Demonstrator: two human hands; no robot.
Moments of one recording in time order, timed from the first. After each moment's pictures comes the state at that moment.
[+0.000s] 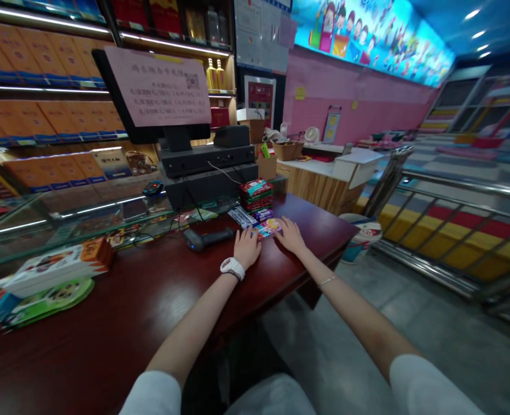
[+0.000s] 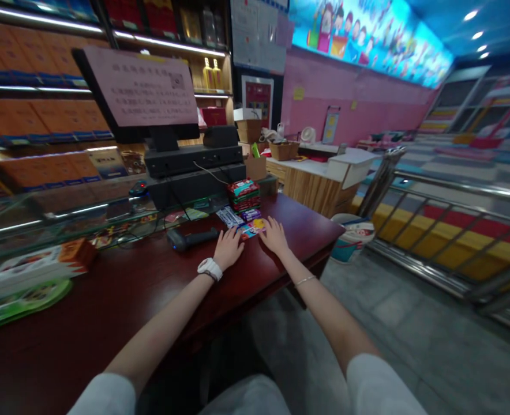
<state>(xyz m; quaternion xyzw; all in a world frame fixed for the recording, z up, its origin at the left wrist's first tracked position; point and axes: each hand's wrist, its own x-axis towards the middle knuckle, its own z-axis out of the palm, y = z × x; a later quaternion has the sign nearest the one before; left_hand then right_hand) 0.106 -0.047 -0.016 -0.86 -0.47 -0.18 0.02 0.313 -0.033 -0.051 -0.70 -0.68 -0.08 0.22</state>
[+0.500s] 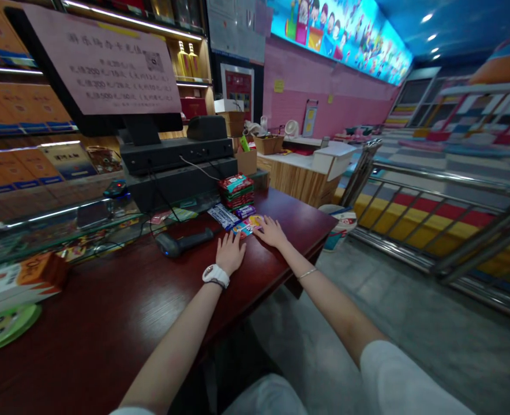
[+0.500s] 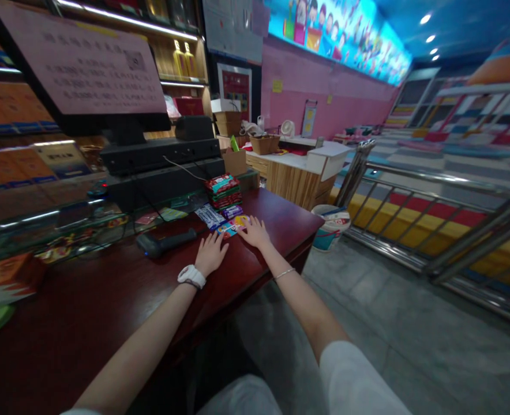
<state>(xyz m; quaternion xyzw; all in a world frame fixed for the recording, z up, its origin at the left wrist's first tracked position) 0.116 -0.042 -0.042 -0.84 -0.52 -0.14 -0.04 0.314 -0.024 -0.049 -0.72 -0.68 0.02 0.15</state>
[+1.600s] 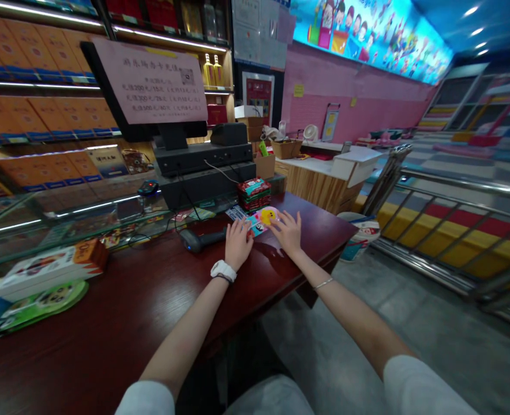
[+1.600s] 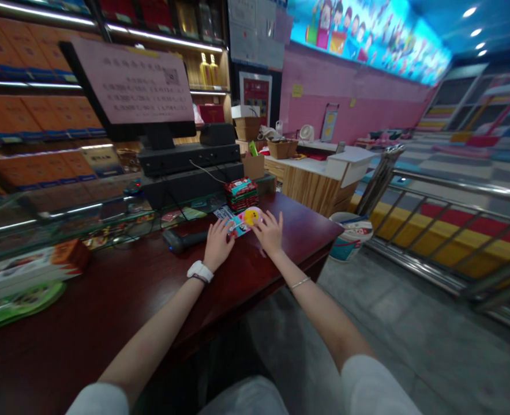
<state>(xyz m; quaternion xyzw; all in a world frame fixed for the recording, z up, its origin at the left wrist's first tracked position) 0.094 -0.040 -0.008 -0.82 -0.46 -0.34 -0.02 0.291 -0.040 -0.033 -0.59 -0.64 -0.24 0.43</state>
